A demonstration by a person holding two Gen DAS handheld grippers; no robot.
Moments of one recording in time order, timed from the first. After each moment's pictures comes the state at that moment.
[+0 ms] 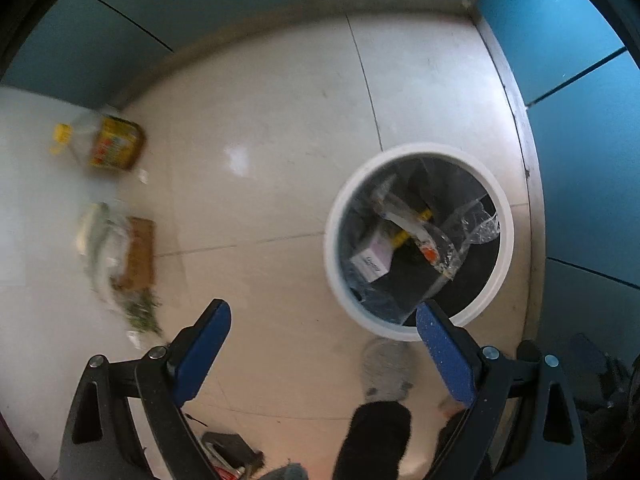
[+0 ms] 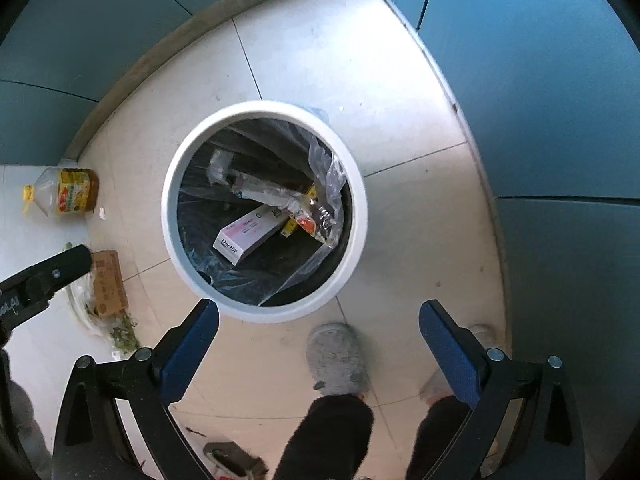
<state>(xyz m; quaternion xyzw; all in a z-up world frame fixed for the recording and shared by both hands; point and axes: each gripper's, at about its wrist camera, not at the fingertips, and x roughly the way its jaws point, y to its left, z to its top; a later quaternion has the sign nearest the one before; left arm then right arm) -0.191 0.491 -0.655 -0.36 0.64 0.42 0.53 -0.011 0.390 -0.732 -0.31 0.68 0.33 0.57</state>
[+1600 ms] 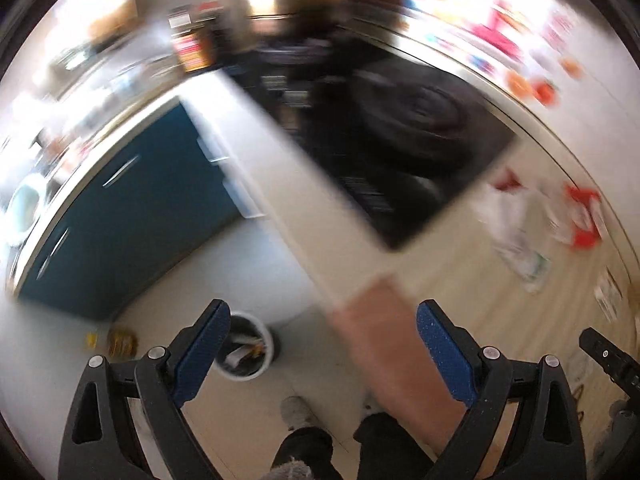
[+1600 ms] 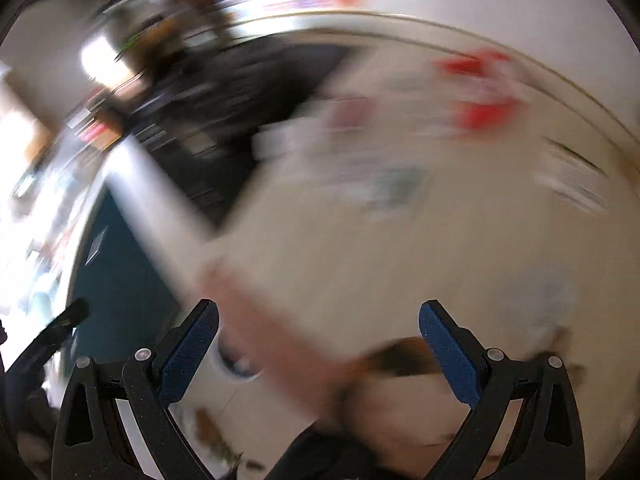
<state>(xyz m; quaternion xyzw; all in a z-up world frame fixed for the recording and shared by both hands) 0.159 0.173 -0.179 -0.15 0.54 0.27 0.78 0.276 -0.074 -0.164 0.03 0.60 0.17 0.78</state>
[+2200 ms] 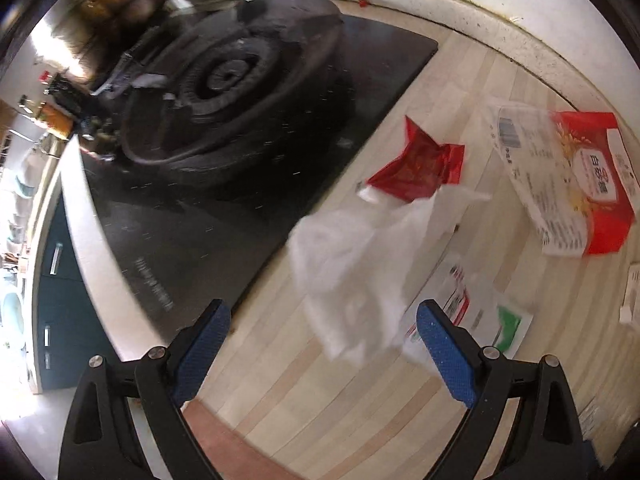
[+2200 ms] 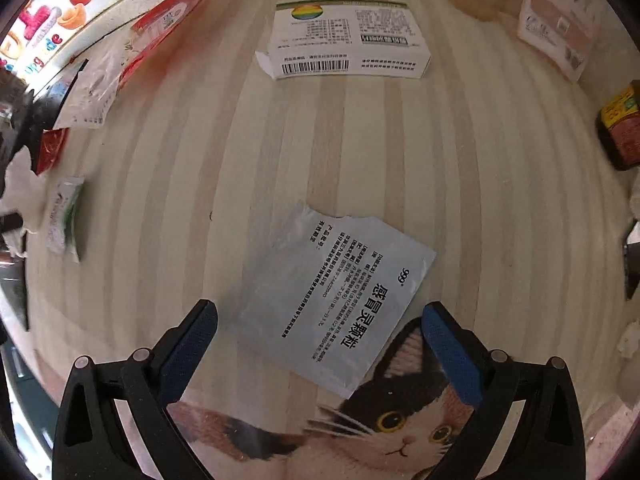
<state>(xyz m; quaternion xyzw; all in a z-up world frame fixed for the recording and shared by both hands) 0.378 0.093 -0.284 -0.06 0.64 0.19 0.74 0.313 -0.208 -0.288 0.06 0.64 -0.06 0.76</state>
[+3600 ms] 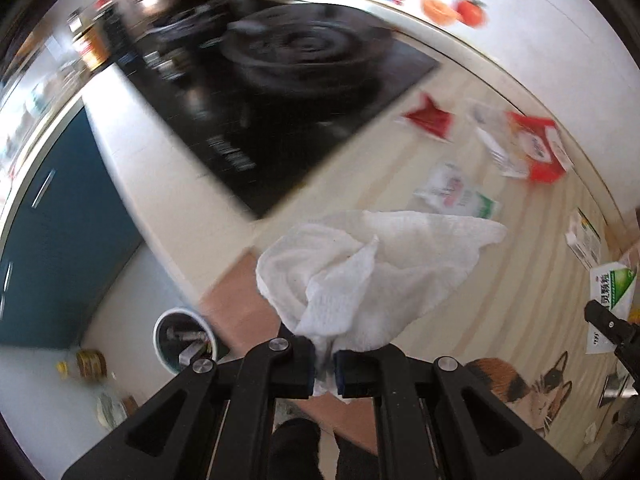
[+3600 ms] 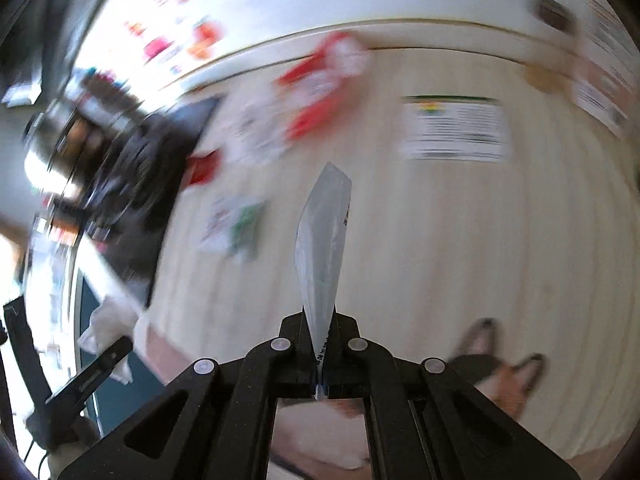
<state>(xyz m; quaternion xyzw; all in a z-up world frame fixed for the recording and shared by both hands) 0.200 0.137 -0.221 -0.16 0.58 0.19 0.77 0.298 -0.171 -0.187 0.12 0.58 0.13 0.79</state>
